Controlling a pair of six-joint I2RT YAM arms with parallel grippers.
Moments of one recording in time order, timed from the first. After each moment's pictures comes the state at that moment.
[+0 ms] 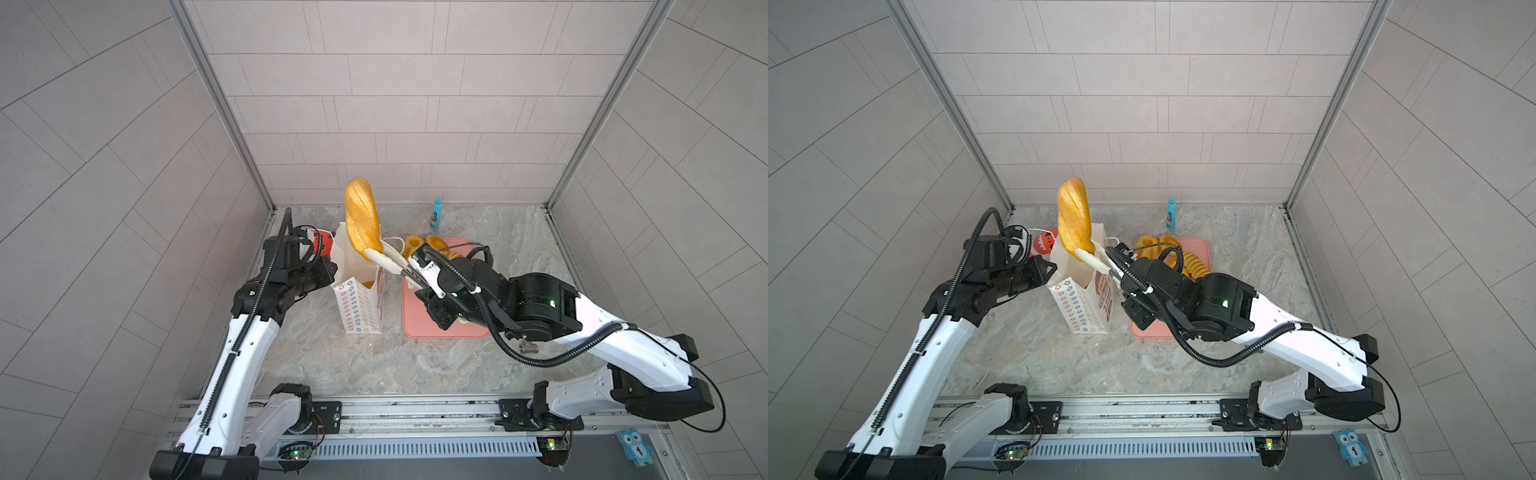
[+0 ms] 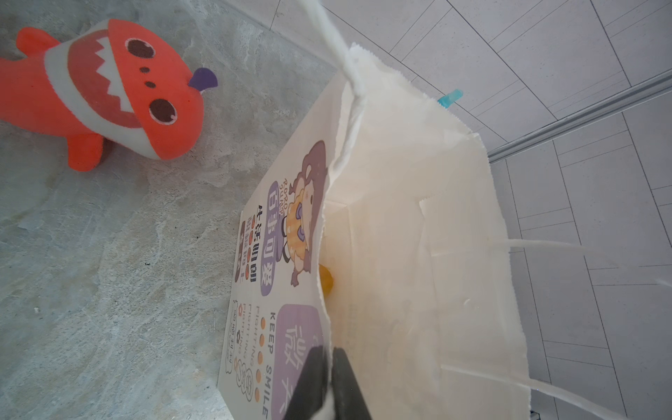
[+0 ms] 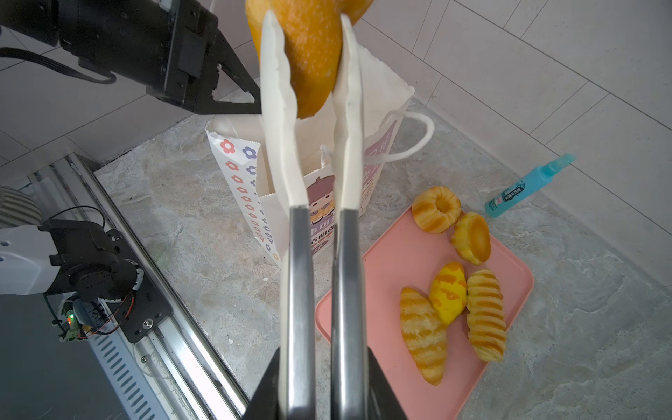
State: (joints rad) left arm -0.10 0.99 1.07 -0.78 0.33 -0.48; right arm 1.19 1.37 1.74 -1.11 0.38 0.26
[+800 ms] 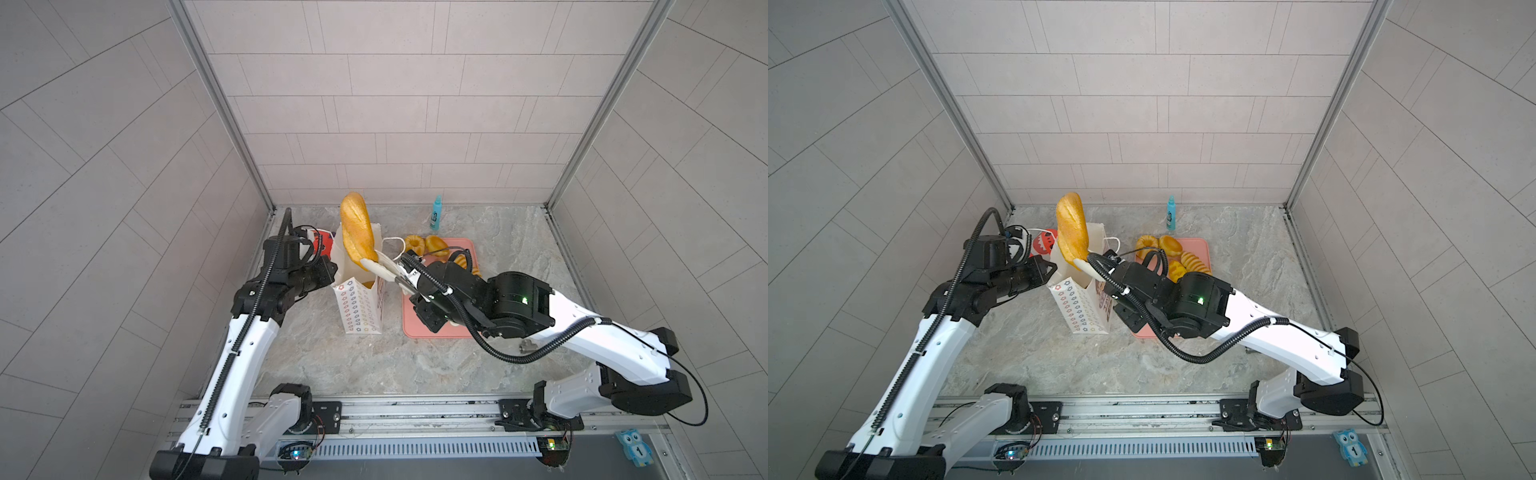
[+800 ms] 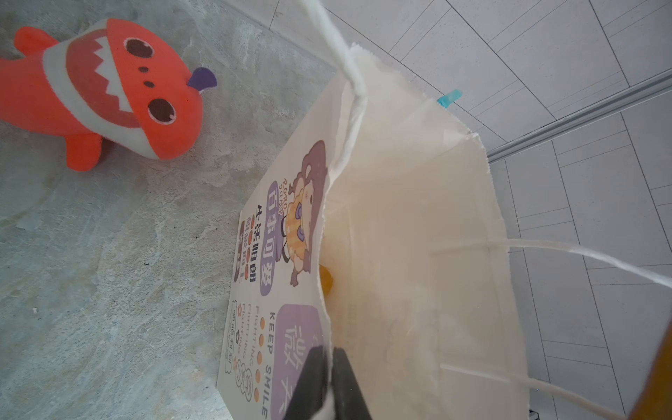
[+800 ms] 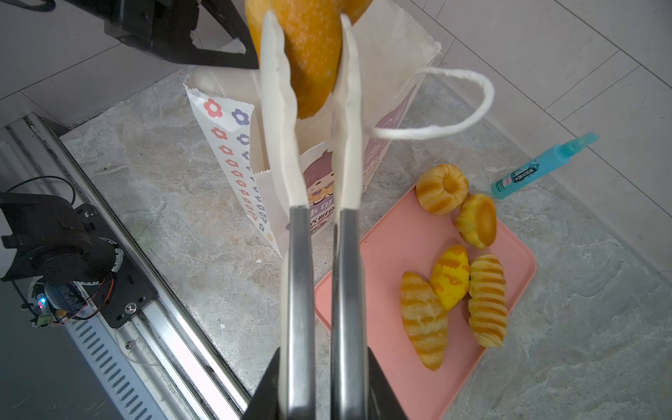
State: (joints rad) left arm -0.10 0.99 1.07 -0.78 0.33 -0.48; right arm 1.20 1.44 1.75 -1.15 0.38 0.27
